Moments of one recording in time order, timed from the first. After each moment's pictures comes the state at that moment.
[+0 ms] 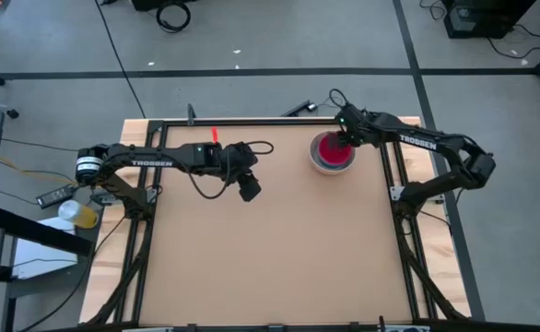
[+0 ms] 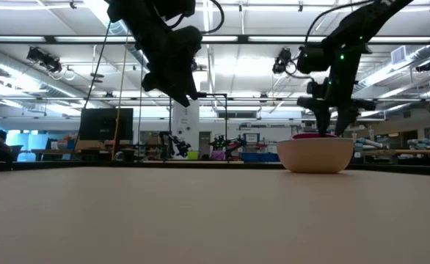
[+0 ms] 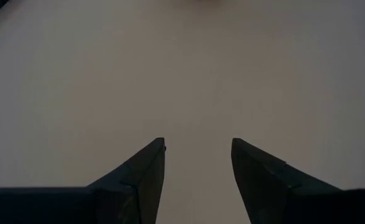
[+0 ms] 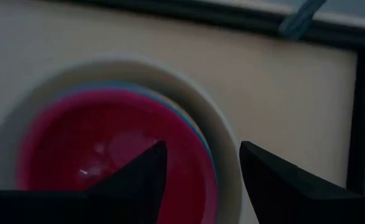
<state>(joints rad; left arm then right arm) 0.17 1.51 1.15 -0.55 -0.11 -0.37 -0.72 1.38 0.92 -0.73 0.28 0.63</state>
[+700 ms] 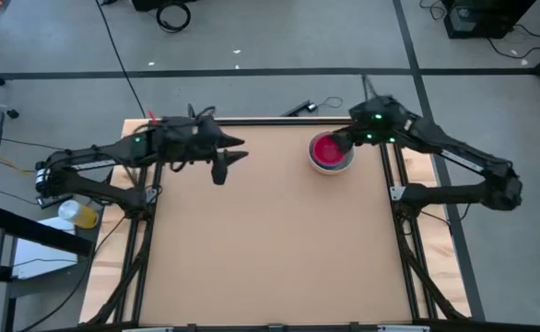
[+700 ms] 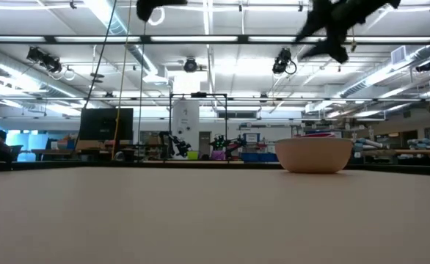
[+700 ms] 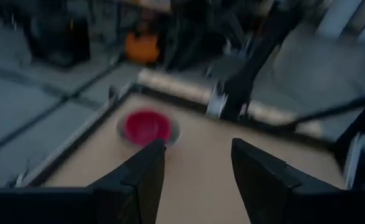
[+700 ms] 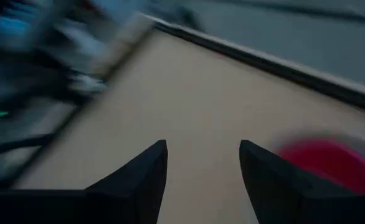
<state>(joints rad) 0.17 1.10 1.16 -0.31 -0.07 -0.19 -0.56 1.01 1.01 -0.57 -0.18 0.49</state>
